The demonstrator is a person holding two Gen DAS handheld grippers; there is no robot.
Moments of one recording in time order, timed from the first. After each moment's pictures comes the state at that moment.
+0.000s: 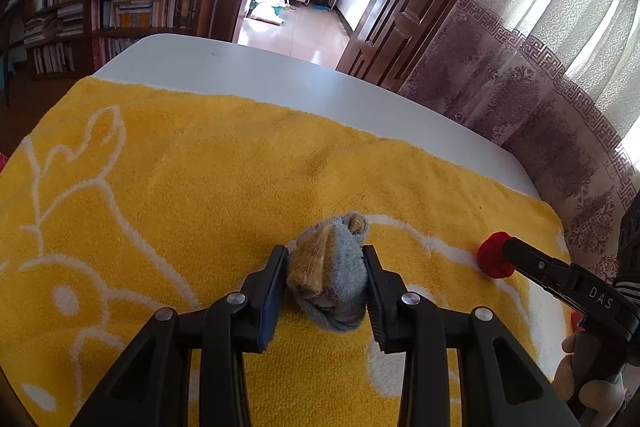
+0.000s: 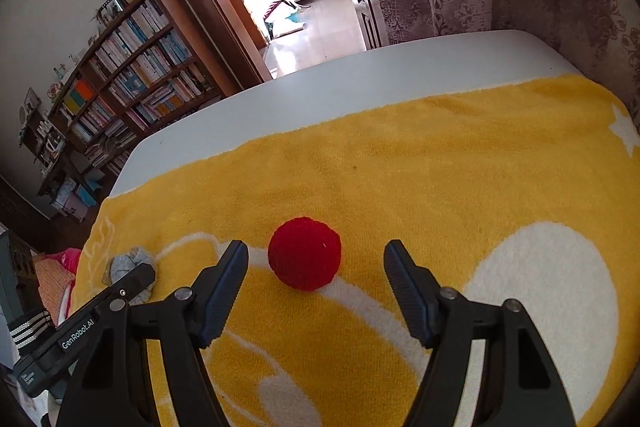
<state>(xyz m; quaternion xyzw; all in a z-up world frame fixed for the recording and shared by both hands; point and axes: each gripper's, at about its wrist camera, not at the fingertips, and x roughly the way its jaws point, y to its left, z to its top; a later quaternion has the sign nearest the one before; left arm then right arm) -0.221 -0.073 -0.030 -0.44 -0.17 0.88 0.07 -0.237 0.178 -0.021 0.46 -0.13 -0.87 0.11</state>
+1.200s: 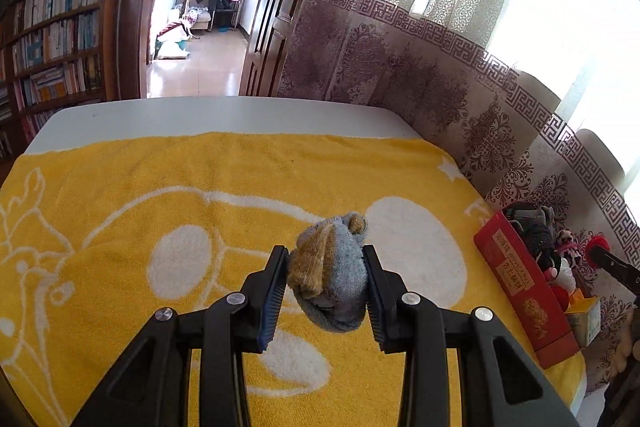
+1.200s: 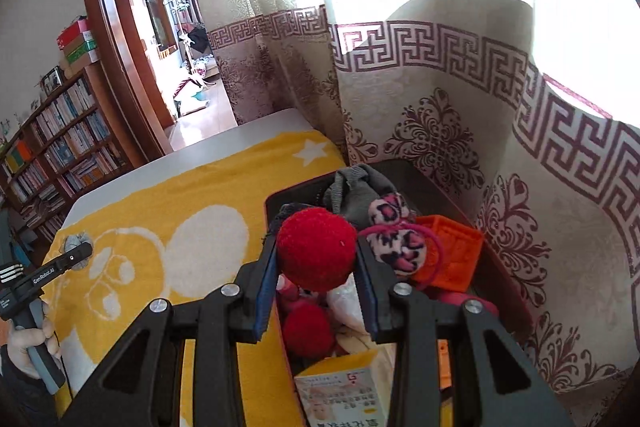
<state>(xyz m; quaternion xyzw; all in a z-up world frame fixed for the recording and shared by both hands) -0.121 0.066 0.041 -0.39 -0.07 0.89 0.22 0.012 0.425 0.085 0.35 -0.12 -0.92 -0.11</state>
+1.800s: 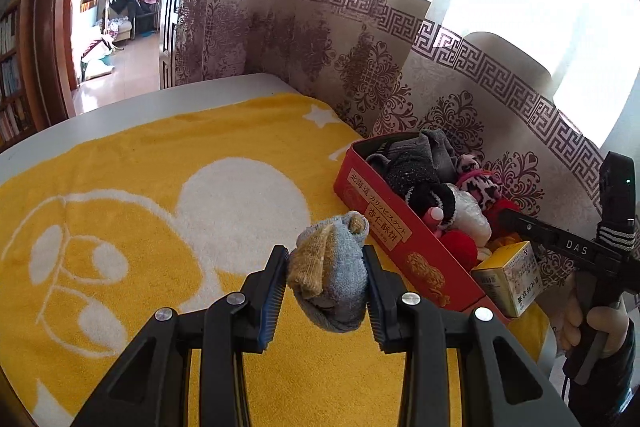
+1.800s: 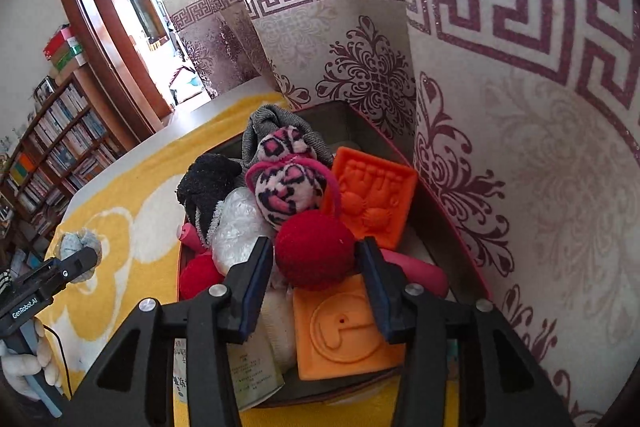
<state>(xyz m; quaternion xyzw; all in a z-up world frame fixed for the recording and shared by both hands) -0.049 0.210 0.054 -0.40 0.00 0.85 0.33 0.042 0.482 0.047 0.37 -0.17 -0.91 -0.07</state>
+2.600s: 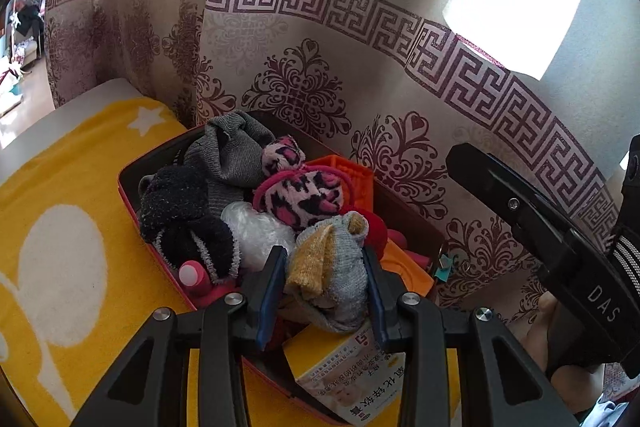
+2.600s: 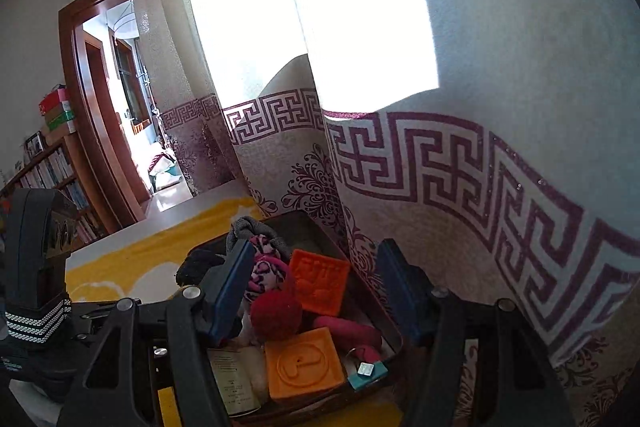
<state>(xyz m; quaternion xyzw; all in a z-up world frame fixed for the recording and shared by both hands) -0.016 0.370 0.052 -0.42 0.05 0.77 0.47 0.091 0.489 0.090 0.22 -0.14 -0.95 -0.16</state>
